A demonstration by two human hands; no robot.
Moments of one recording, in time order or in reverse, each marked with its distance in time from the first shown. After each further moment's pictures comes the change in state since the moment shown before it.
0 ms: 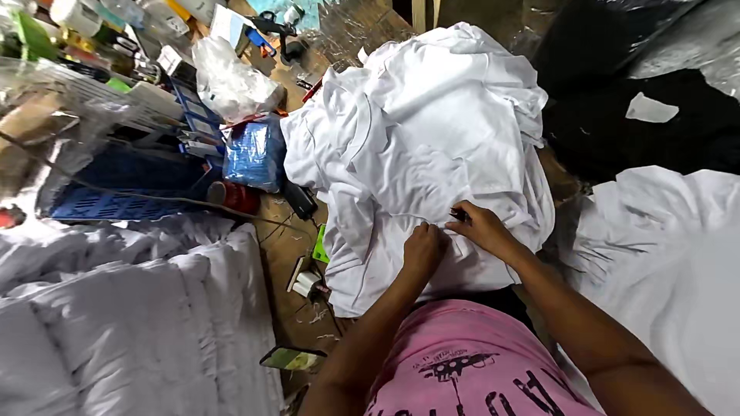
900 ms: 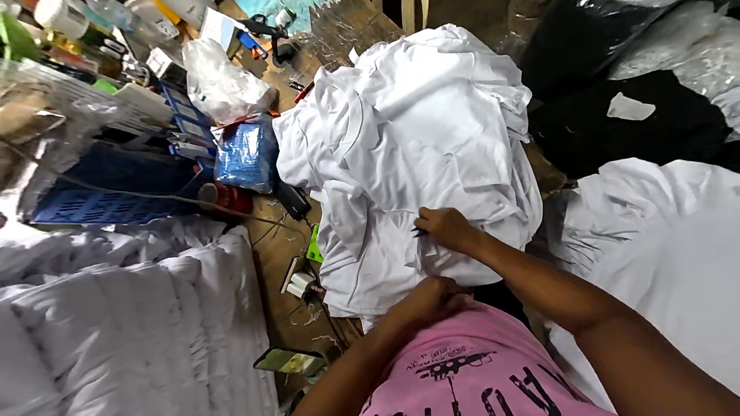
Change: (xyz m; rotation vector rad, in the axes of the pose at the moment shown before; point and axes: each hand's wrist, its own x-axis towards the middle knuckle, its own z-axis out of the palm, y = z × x) left_hand -0.069 -0.014 0.026 -0.415 -0.354 0.582; right_hand 0.014 -0.024 0.039 -0.362 0.103 -0.574
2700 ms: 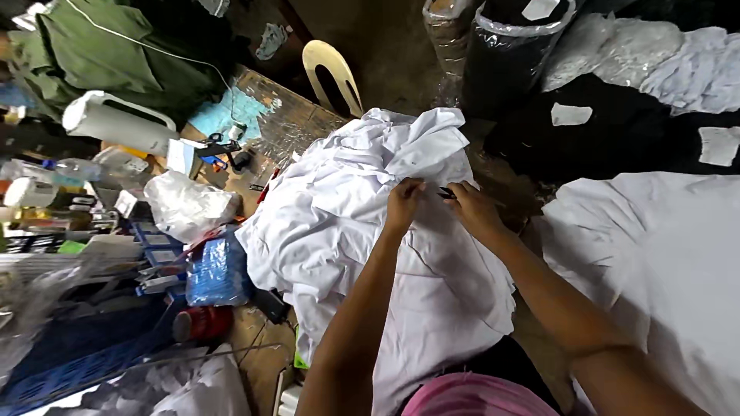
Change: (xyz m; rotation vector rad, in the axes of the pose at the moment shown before) left_hand 0.254 -0.005 -0.170 -0.126 0.509 -0.032; right_hand -0.003 0.125 -0.123 0.031 0.423 0.634
